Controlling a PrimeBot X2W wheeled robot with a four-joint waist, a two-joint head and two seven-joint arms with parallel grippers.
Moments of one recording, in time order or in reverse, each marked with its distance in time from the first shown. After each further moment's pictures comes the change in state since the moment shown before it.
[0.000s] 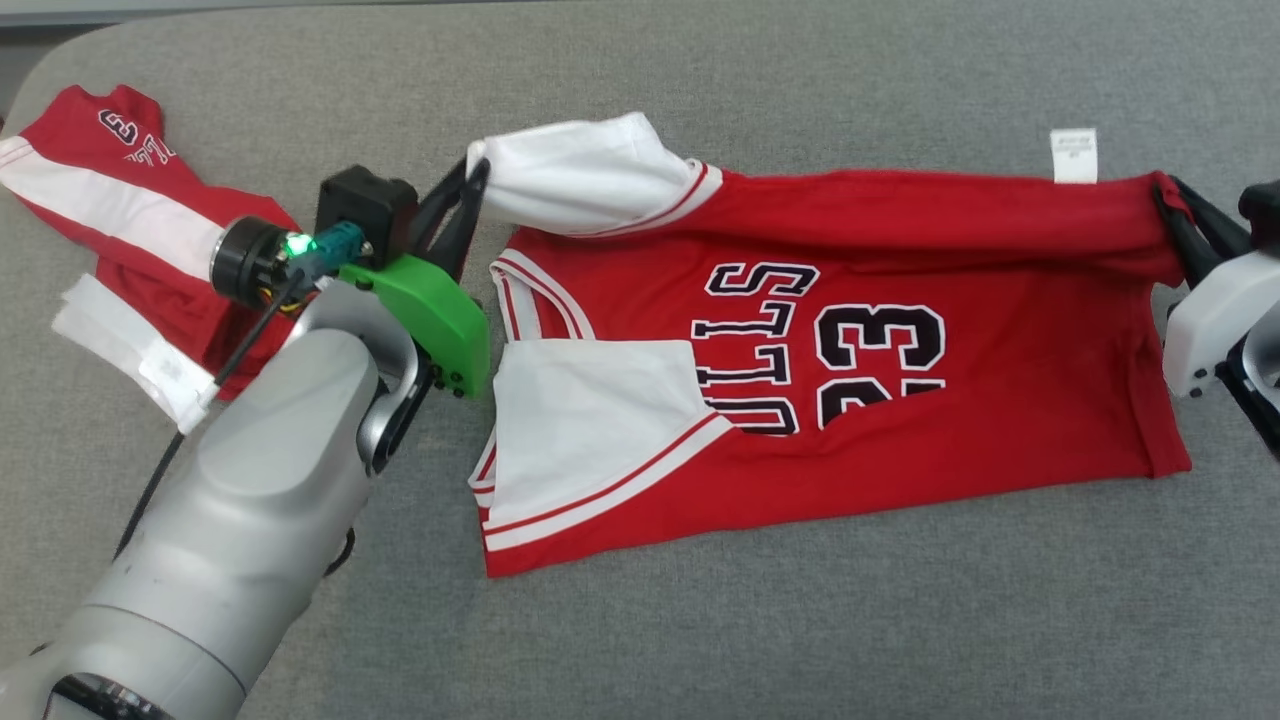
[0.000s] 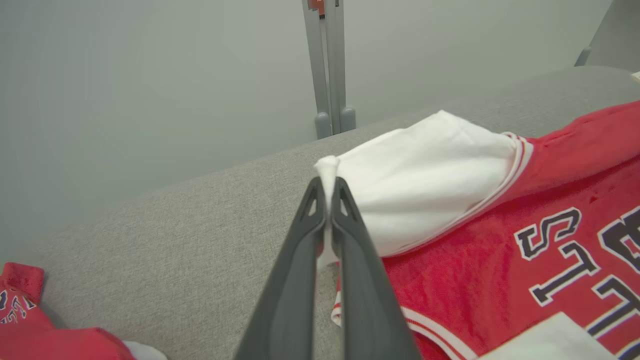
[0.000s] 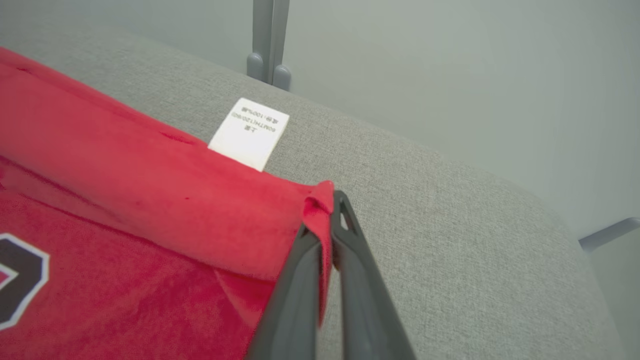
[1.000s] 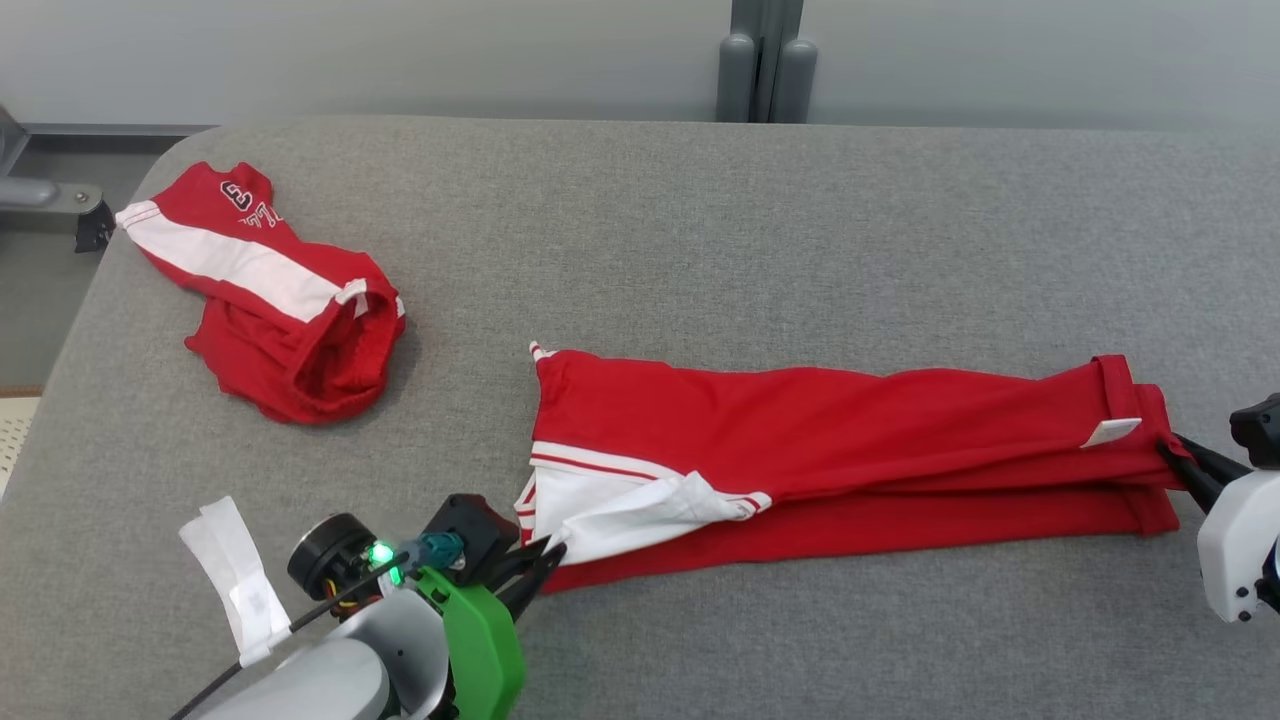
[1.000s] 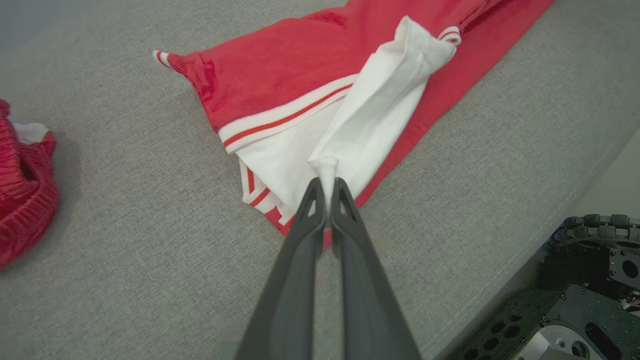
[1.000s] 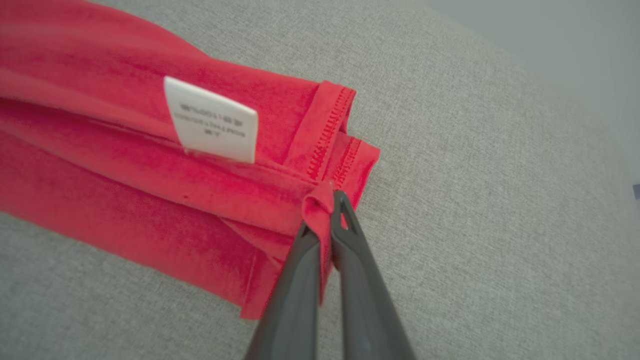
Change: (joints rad) left arm 0.429 0.330 -0.222 -0.687 -0.034 0.053 0.407; right arm 0.274 -0.184 0.290 -0.142 0.253 0.000 0.055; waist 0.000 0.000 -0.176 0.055
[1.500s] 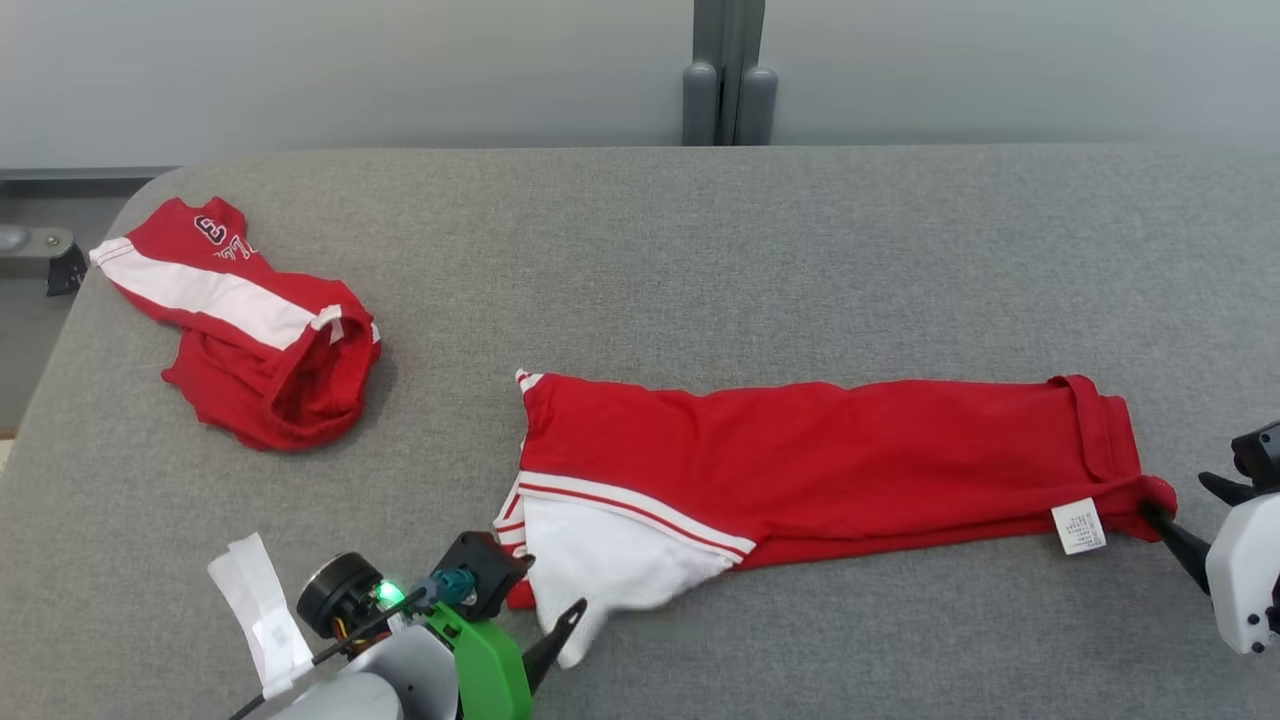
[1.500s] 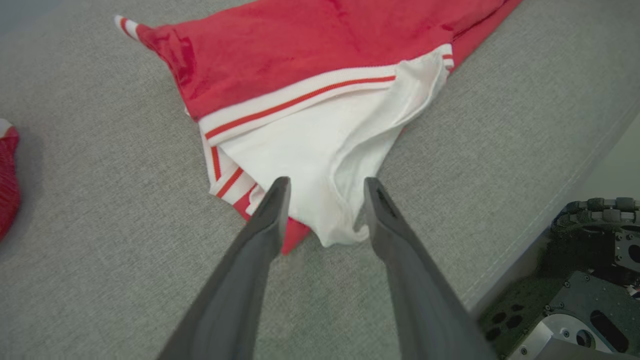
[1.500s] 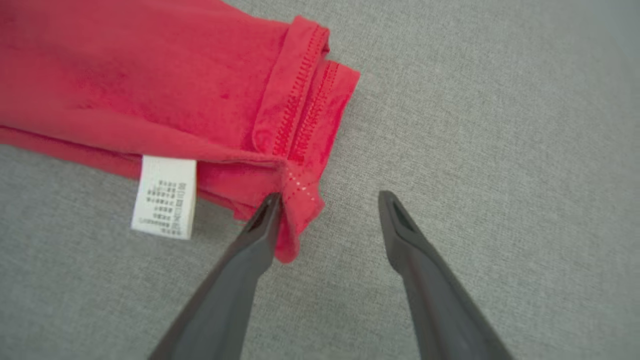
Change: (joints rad) left arm 0.036 -0.034 -0.034 0.074 0.023 0.018 -0.029; right arm -0.012 -0.043 0.139 -0.028 0.161 0.000 0.092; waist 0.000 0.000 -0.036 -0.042
